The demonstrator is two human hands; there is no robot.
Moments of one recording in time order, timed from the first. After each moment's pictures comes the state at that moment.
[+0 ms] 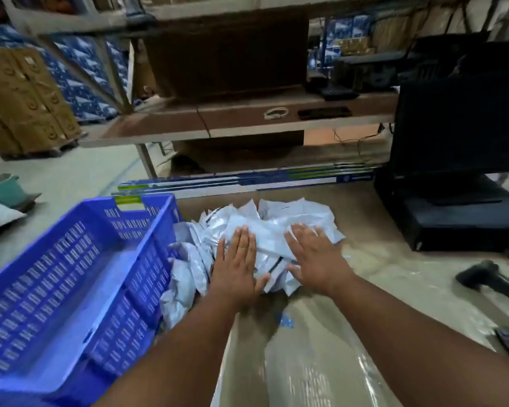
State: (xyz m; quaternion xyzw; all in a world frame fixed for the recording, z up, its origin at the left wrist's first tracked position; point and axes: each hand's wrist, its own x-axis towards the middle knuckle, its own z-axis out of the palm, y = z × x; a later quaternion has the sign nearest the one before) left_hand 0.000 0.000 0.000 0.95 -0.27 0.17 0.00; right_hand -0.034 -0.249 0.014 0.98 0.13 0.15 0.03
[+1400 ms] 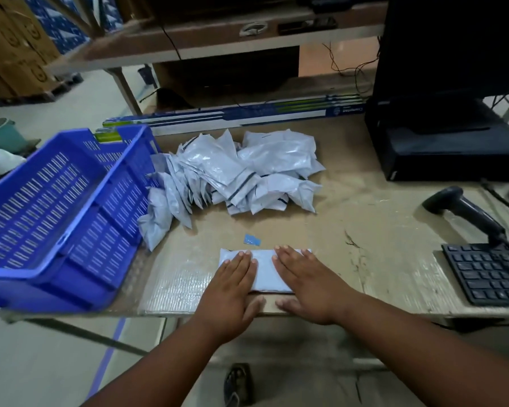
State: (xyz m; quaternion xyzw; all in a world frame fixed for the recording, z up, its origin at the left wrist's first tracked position) left_hand -0.214 -0.001 -0.091 0.93 -0.35 0.10 0.09; right_hand -0.238 -0.273 -0.077 0.97 0.23 -0.06 -0.05
